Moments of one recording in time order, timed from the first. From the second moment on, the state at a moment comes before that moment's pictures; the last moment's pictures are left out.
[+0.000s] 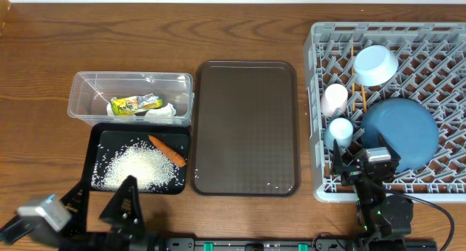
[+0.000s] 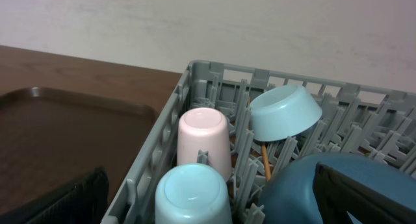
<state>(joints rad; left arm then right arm) -0.08 0.37 1.29 -1.13 0.08 -0.48 0.08 0.01 0.01 -0.07 -0.03 -0.09</state>
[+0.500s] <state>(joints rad) -0.08 0.12 0.72 -0.65 0.07 -0.48 0.08 0.01 0.01 -0.07 -0.03 -0.09</state>
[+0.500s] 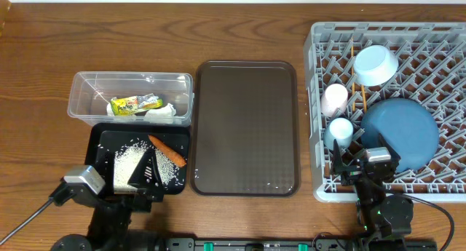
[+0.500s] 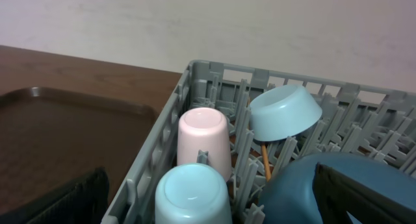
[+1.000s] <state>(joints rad) -0.08 0.01 0.44 -0.17 0.07 -0.48 0.08 0.01 0.01 -0.07 -0.03 -0.09</state>
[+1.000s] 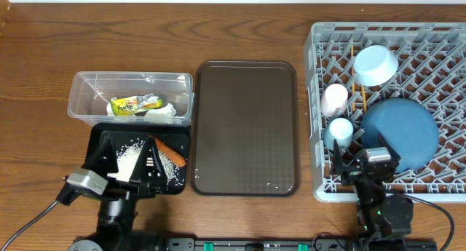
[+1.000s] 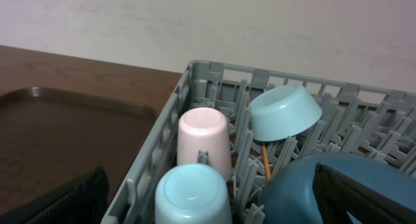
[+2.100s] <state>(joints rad) -0.08 0.01 0.02 0.17 0.06 -0.48 0.08 0.01 0.01 -0.07 -0.03 -0.09</state>
